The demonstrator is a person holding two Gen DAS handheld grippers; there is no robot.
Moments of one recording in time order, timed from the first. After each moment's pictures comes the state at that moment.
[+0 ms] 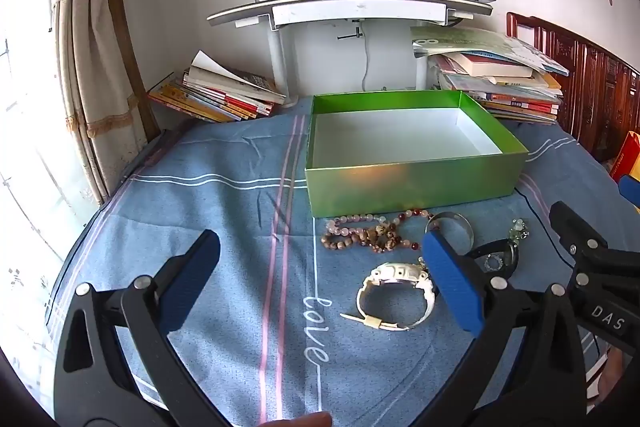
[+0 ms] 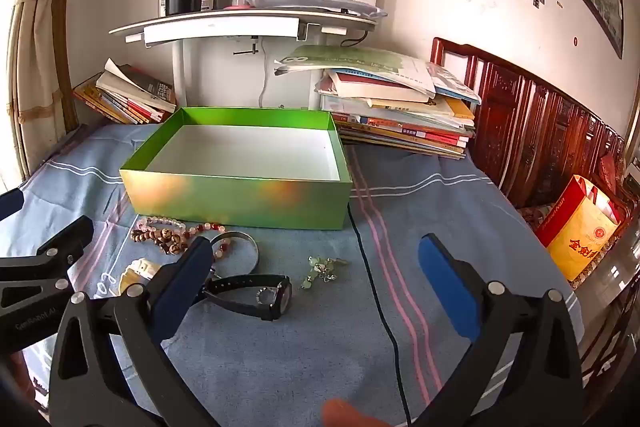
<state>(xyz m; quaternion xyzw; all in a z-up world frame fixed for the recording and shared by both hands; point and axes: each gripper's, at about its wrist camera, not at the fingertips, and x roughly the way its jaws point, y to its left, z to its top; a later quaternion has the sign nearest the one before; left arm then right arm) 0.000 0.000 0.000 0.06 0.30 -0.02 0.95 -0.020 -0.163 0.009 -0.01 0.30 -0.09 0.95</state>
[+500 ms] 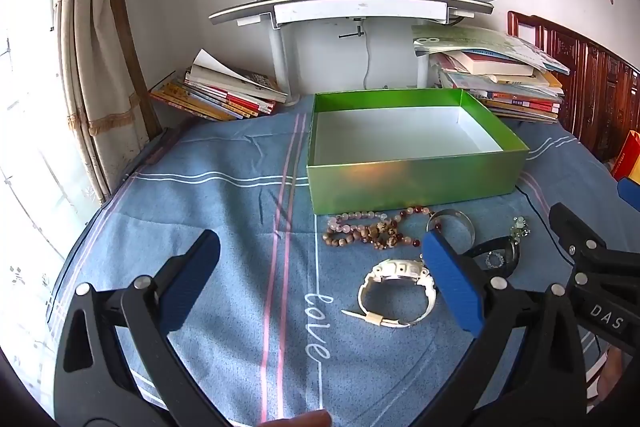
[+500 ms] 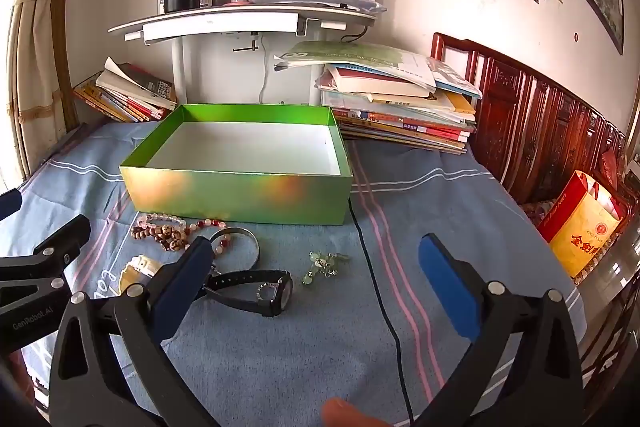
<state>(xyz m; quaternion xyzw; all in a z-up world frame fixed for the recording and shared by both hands) -0.003 0.000 0.002 0.07 0.30 -0.02 0.95 -0.025 -0.169 0.010 -0.01 0.30 -0.09 0.95</state>
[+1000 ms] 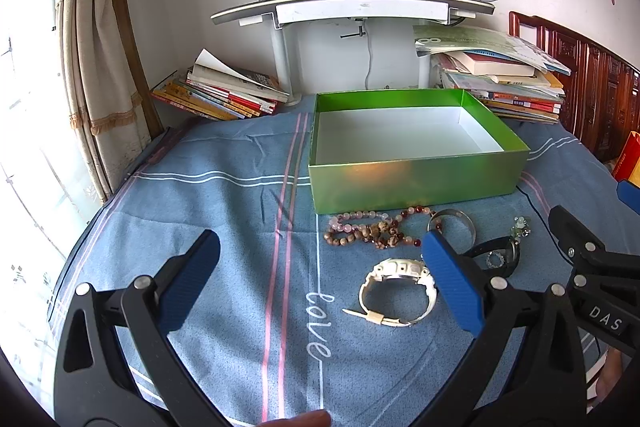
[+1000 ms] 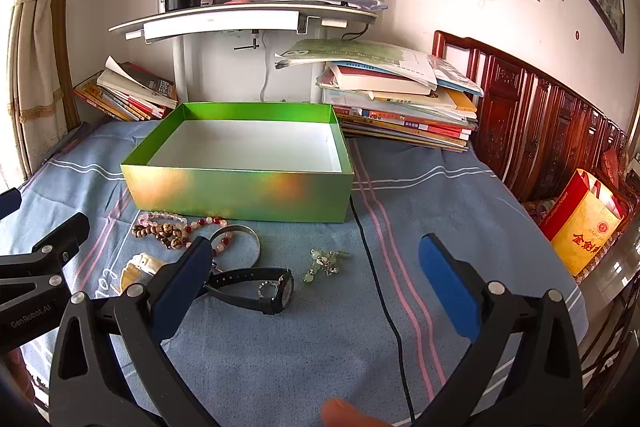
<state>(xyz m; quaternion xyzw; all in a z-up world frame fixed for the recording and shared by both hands) -0.001 0.004 0.003 0.07 0.30 -0.02 0.95 -0.020 -0.164 0.005 -0.01 0.30 -0.08 0.95</state>
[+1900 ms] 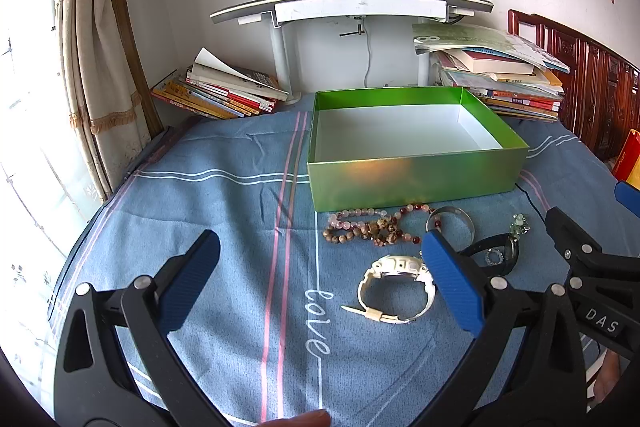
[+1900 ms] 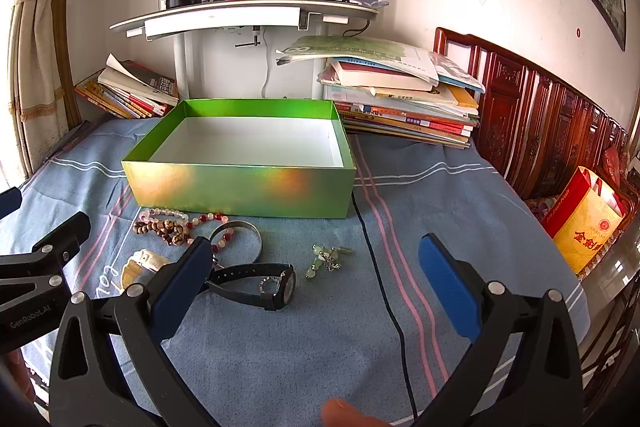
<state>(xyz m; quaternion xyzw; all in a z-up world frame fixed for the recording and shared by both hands) -0.002 0.003 0.003 0.07 0.30 -0.02 0.95 -0.020 -0.164 0.004 -0.01 0.31 -0.08 0.95</state>
